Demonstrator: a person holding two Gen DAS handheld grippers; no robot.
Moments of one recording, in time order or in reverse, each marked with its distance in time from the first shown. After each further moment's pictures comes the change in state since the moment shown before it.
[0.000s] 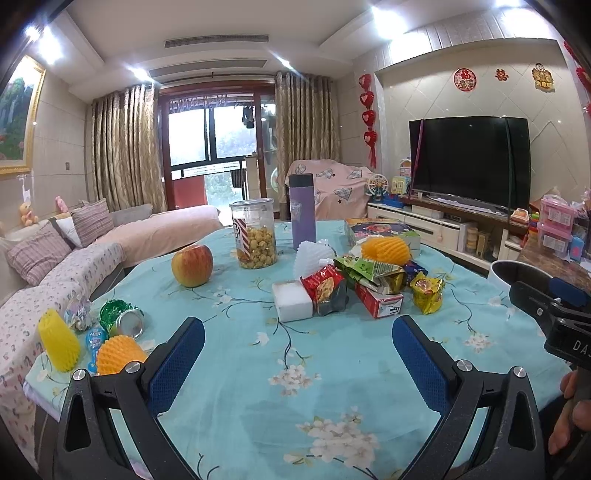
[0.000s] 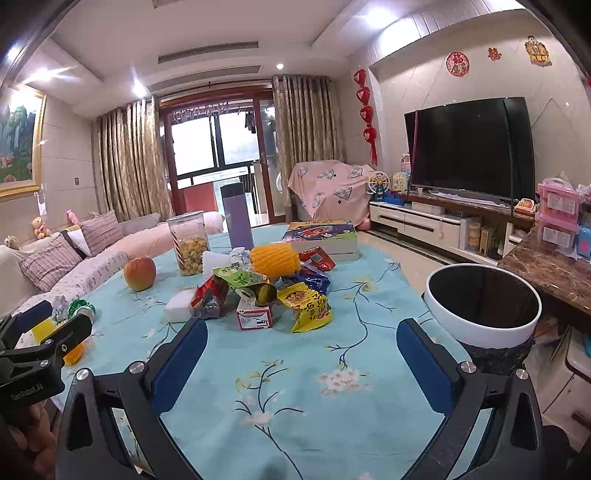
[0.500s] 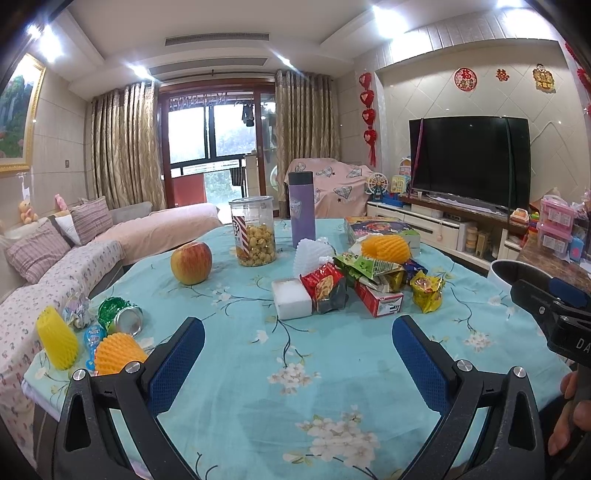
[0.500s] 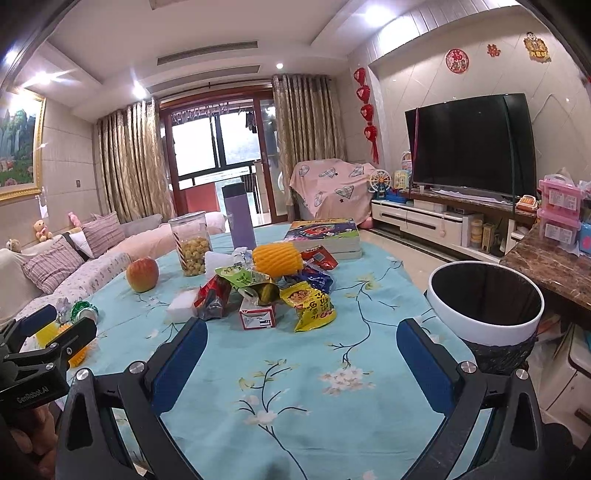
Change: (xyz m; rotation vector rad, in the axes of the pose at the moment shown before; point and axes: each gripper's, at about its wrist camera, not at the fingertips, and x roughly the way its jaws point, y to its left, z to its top) left arm 0.001 -0.001 -0.002 0.000 0.005 -0.004; right arm 0.001 0.001 0.000 0.005 0.003 0.006
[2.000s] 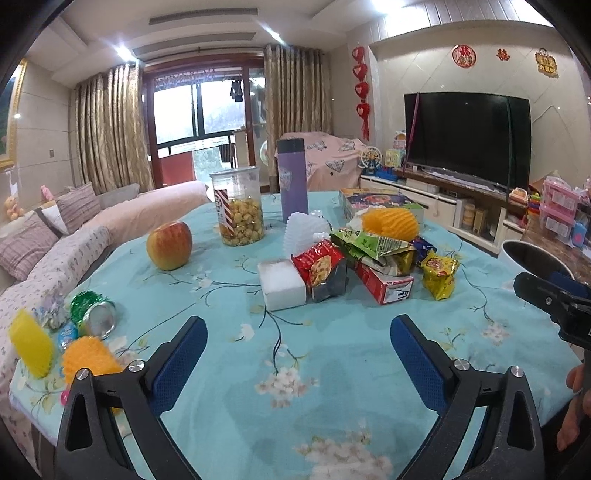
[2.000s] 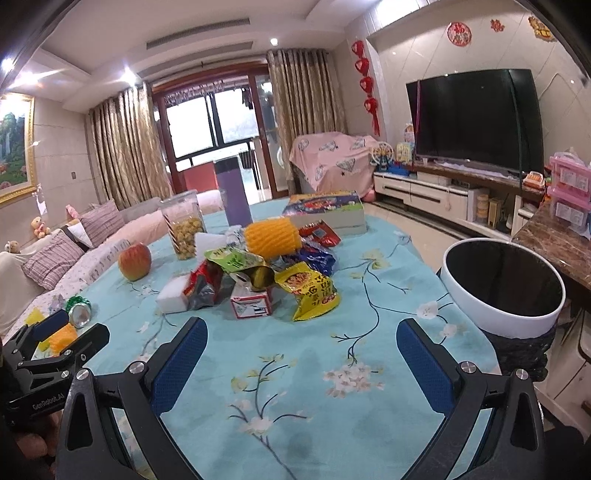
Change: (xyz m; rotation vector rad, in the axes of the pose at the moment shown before) left arm 0.063 0.001 0.010 0.023 0.110 -0.030; right arm 0.044 -0.013 0.004 0.044 0.123 0.007
